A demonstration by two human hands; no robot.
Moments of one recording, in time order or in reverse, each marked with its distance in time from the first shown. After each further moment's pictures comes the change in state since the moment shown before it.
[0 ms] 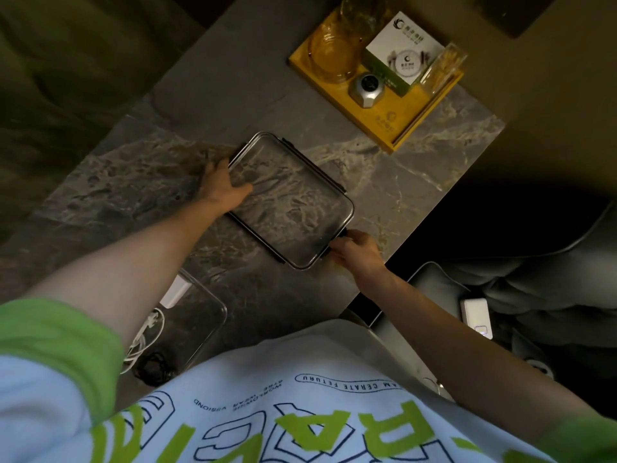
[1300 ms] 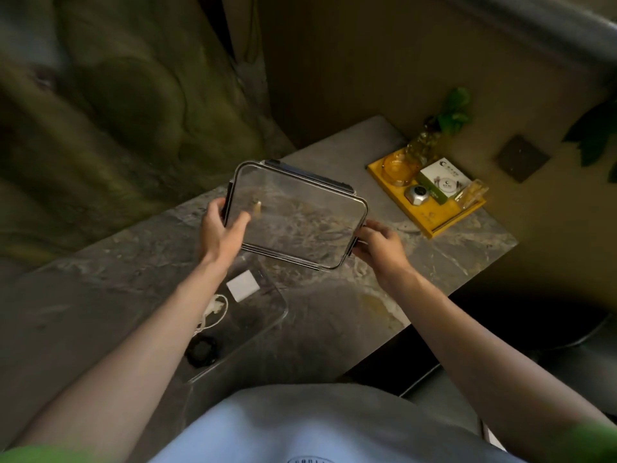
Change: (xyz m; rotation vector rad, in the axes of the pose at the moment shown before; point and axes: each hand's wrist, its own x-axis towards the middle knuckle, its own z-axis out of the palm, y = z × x) left_hand -0.203 -0.087 -0.101 -0.872 0.560 -0.069; right_hand -0.121 -0.075 0.071 -0.012 -0.193 -0.421
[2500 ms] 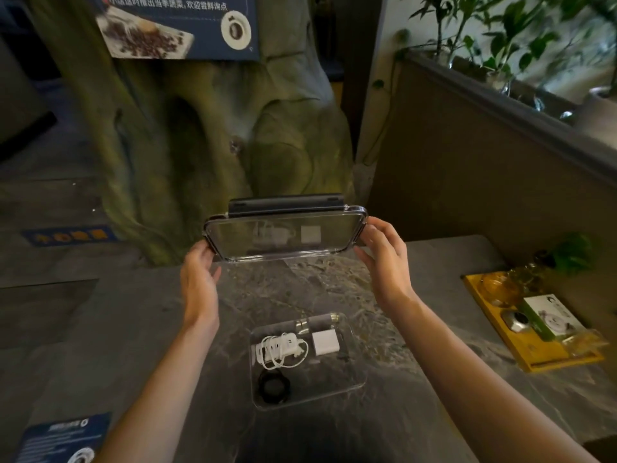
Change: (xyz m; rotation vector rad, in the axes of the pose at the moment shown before) left_hand -0.094 0.016 -0.203 -0.722 0.543 0.024; right_hand -0.098 -0.068 0.188 -0.029 -0.483 -0.482
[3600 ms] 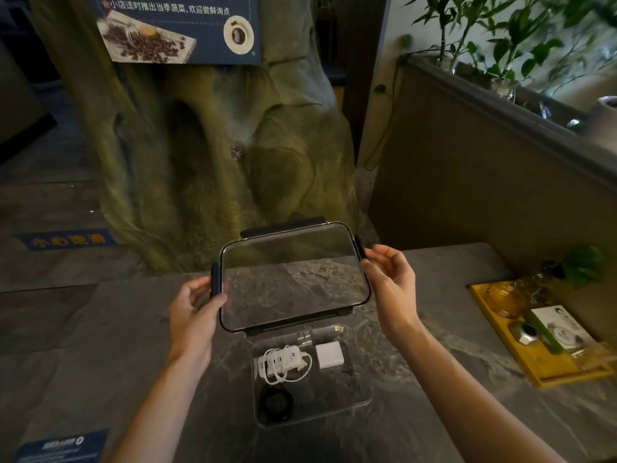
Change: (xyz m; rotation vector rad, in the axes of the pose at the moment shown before) left_hand 0.018 -0.035 -0.032 0.140 0.001 -0.003; right_hand 0.001 0.026 -0.003 -0.012 0.094 -0.025
